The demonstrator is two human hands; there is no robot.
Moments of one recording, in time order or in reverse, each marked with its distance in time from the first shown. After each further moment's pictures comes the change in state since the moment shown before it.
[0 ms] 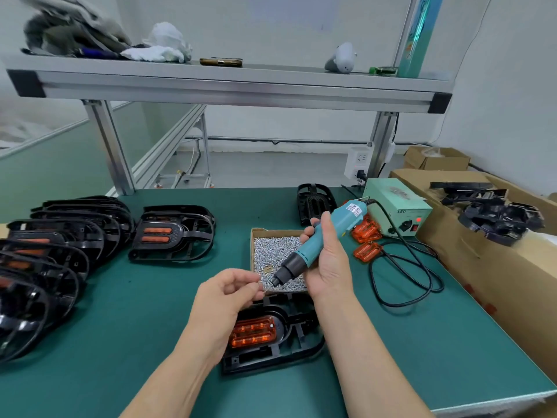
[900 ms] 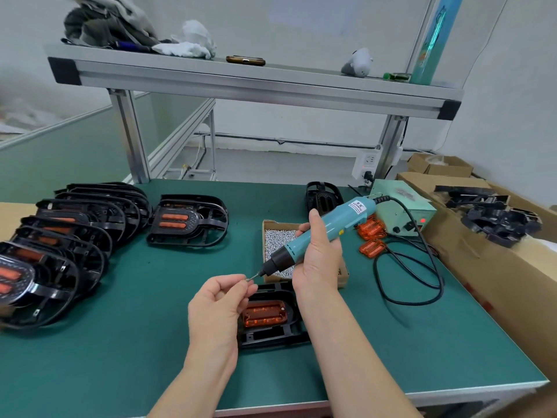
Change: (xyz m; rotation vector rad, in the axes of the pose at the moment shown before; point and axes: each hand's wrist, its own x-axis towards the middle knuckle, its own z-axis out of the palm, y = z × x) left_hand -0.041 -0.006 -0.007 -0.406 0.291 -0.015; right_hand -0.039 0.029 0.034 -0.164 0.157 -0.162
